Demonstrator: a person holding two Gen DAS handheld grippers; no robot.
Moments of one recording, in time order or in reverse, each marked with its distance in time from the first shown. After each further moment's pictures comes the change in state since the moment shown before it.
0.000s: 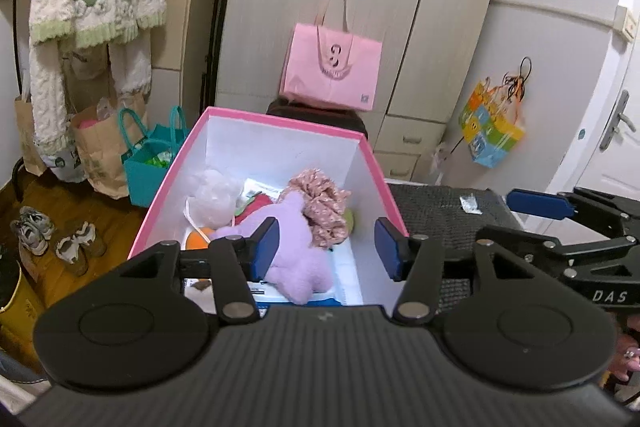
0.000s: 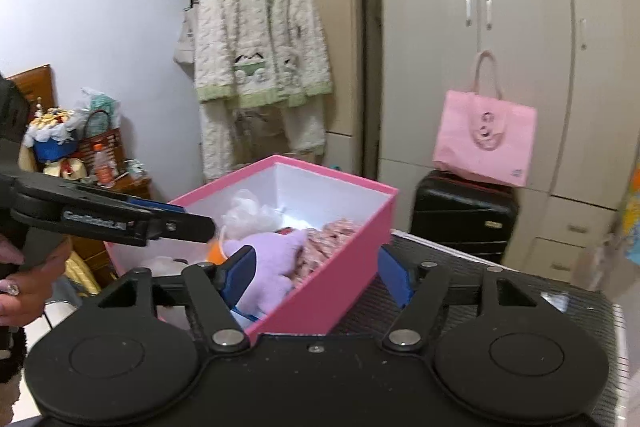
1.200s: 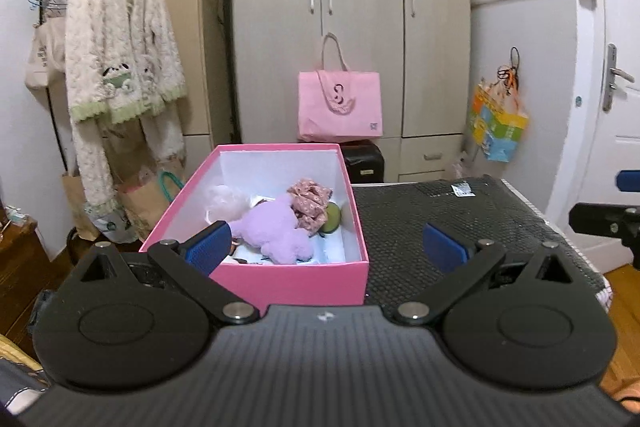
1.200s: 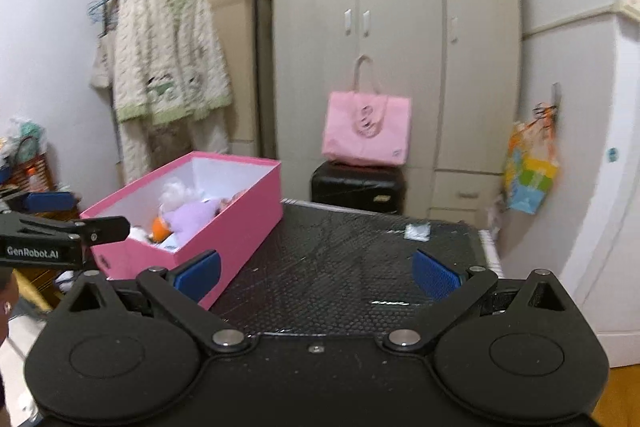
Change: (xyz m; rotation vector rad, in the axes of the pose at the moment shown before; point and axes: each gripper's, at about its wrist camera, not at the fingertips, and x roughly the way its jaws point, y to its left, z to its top) left arm -0.081 -0.092 -0.067 0.188 -0.149 0.161; right arm -0.141 0.009 -0.066 0.125 -0.054 -0.325
